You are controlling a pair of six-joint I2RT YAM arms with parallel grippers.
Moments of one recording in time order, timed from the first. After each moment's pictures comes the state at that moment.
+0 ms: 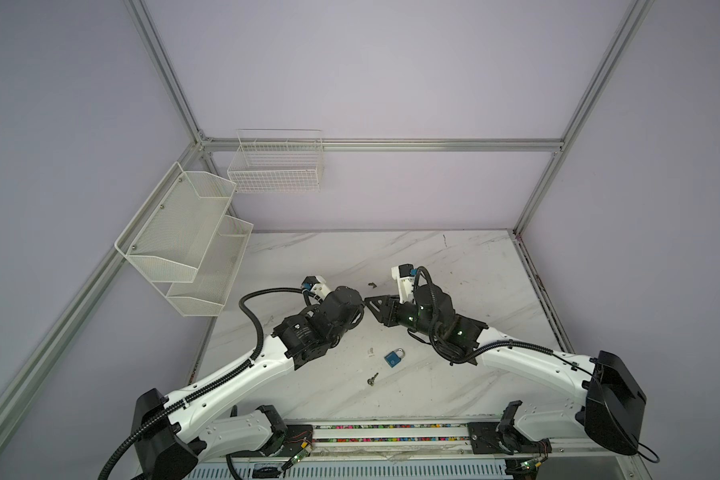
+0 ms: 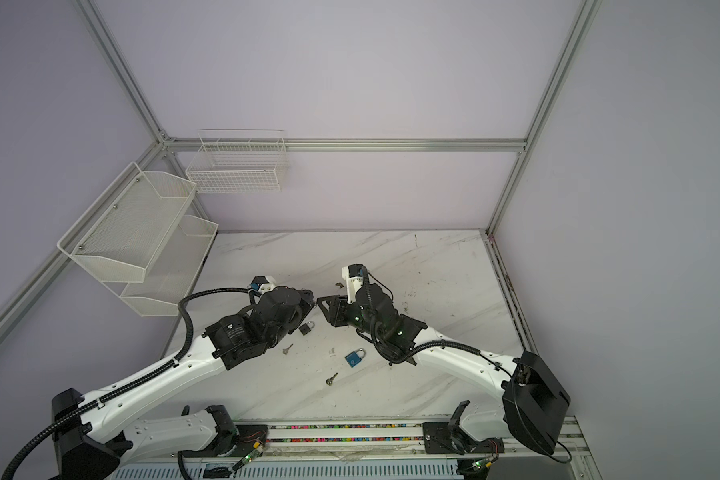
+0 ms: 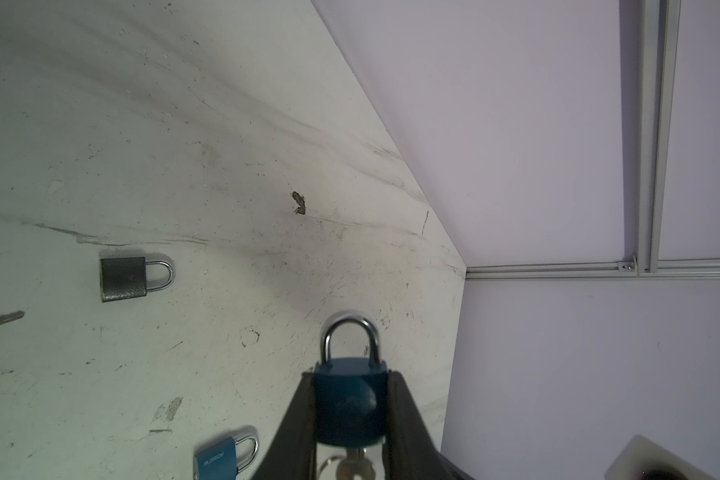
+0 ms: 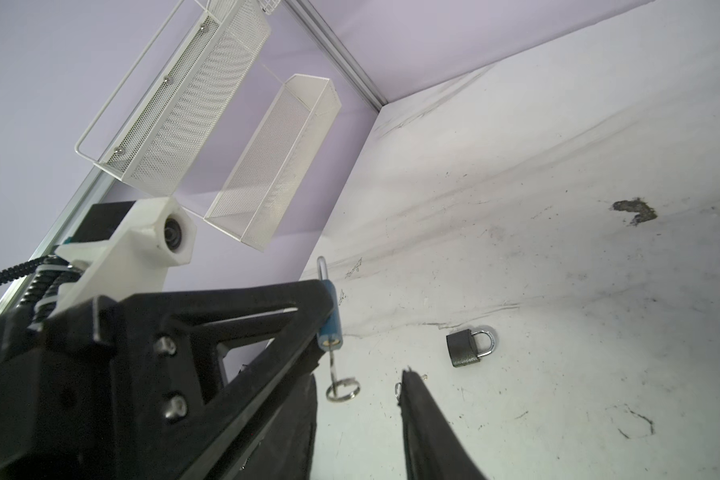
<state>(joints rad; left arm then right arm) -0.84 1.14 1.02 -0.49 -0.50 -1.44 0.91 1.34 0.89 0.18 -0.09 0.79</state>
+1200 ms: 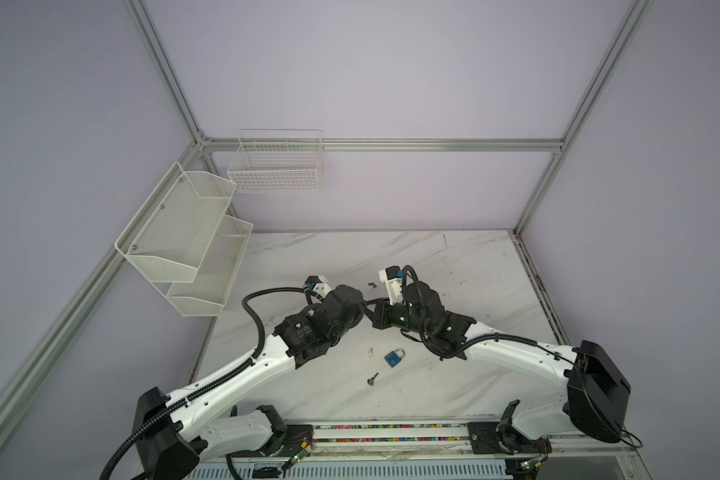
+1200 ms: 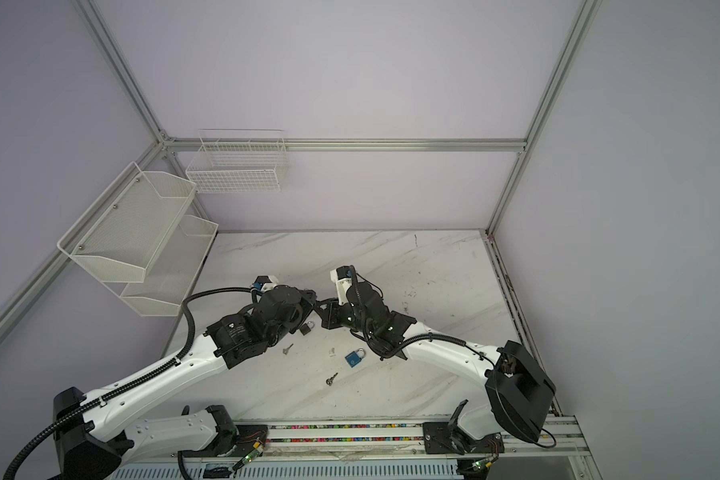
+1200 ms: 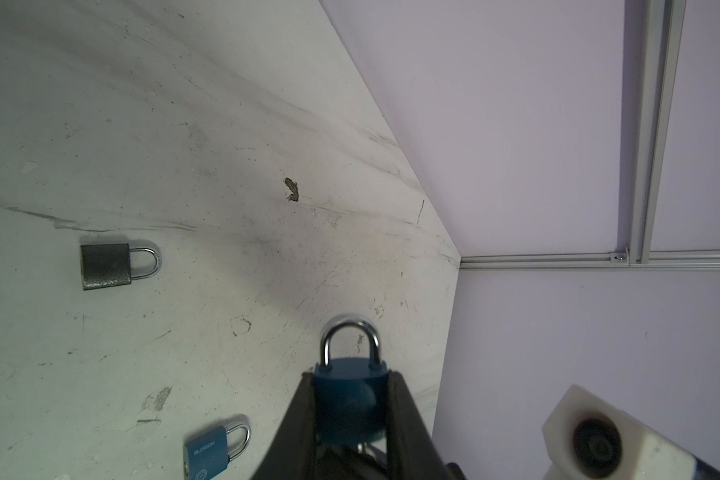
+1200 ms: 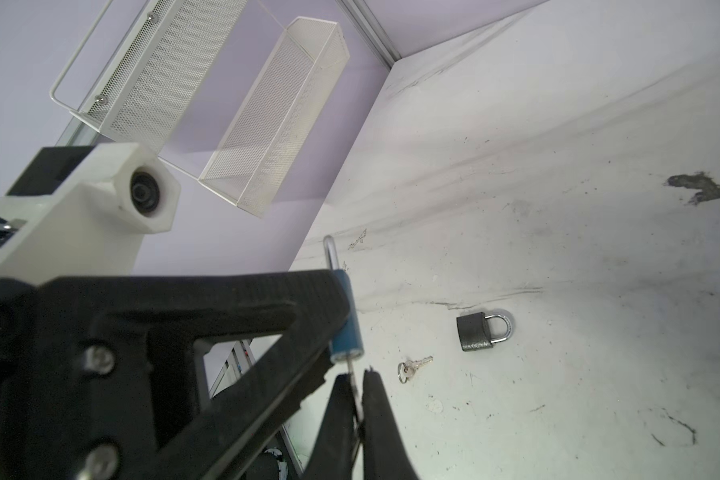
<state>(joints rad) -0.84 1.15 1.02 -0.47 -0.45 -1.44 0.91 1.43 0.95 0.16 -0.16 0.75</state>
